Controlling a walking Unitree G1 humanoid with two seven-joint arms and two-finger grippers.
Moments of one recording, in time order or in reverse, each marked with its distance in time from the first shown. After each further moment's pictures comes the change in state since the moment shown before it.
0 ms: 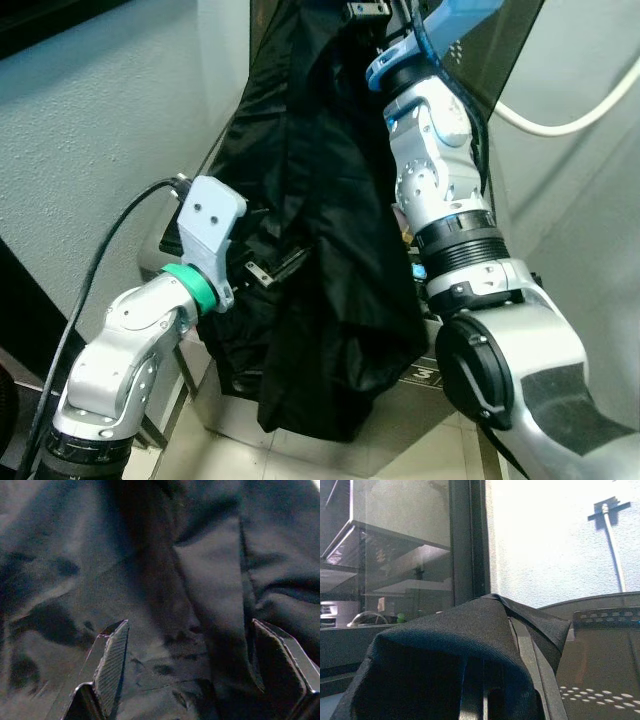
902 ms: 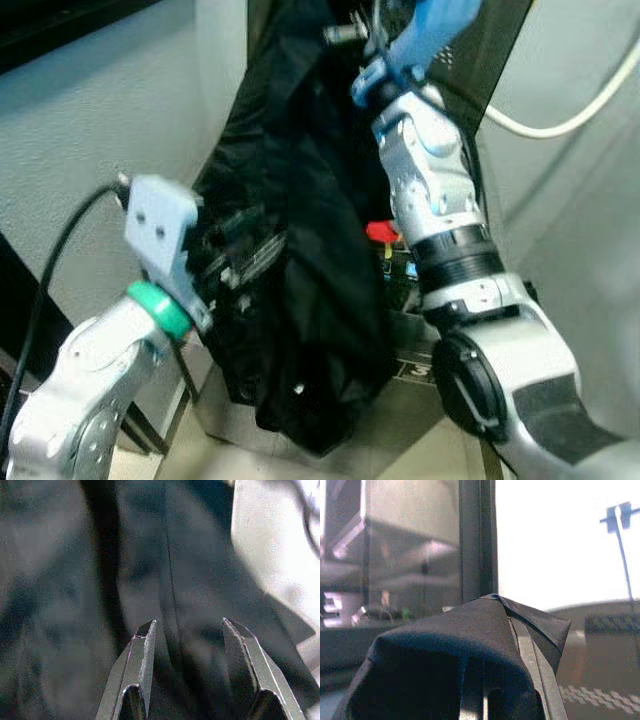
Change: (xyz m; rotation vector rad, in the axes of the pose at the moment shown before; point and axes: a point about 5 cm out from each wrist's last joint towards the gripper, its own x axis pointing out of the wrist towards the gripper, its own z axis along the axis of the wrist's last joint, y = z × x) left arm -0.044 -0.018 0.017 -0.084 -0.088 0.071; right arm 0.006 0.018 0.004 -0.003 0.027 0.030
